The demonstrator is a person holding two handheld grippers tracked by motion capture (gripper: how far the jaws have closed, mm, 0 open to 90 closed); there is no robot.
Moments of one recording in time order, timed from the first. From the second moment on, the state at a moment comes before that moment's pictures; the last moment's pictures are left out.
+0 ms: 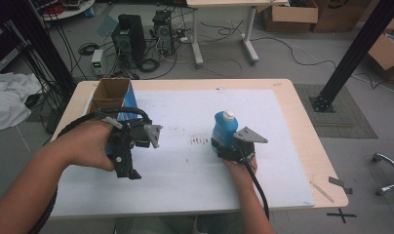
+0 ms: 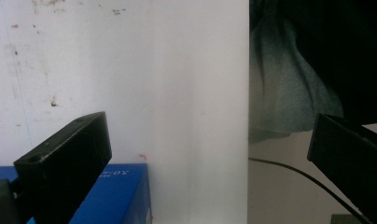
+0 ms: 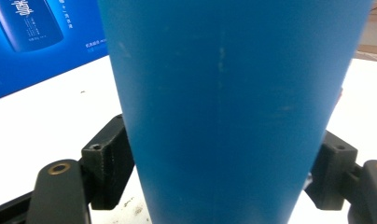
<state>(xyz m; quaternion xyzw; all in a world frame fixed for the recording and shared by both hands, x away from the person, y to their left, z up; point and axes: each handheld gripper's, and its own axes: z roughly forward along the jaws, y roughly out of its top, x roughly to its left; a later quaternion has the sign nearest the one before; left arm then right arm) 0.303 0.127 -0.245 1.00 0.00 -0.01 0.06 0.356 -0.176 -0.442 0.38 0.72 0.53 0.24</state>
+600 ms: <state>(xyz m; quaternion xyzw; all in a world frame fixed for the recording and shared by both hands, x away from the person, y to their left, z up) 0.303 0.124 -0.245 1.00 0.00 -0.01 0.06 0.356 -0.176 -0.441 0.38 0.71 0.54 0.25</state>
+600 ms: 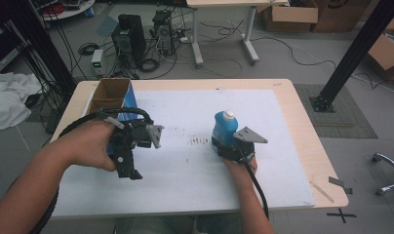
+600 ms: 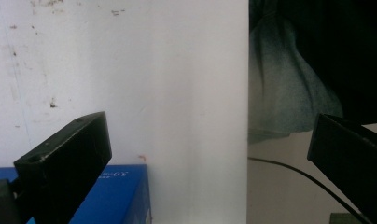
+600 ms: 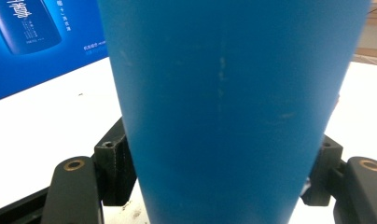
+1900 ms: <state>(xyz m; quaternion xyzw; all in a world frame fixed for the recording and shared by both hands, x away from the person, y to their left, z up) 0.305 0.114 -0.242 1.00 -0.01 -0.01 0.06 0.353 -0.184 -0.431 0.35 0.74 0.53 0.23</state>
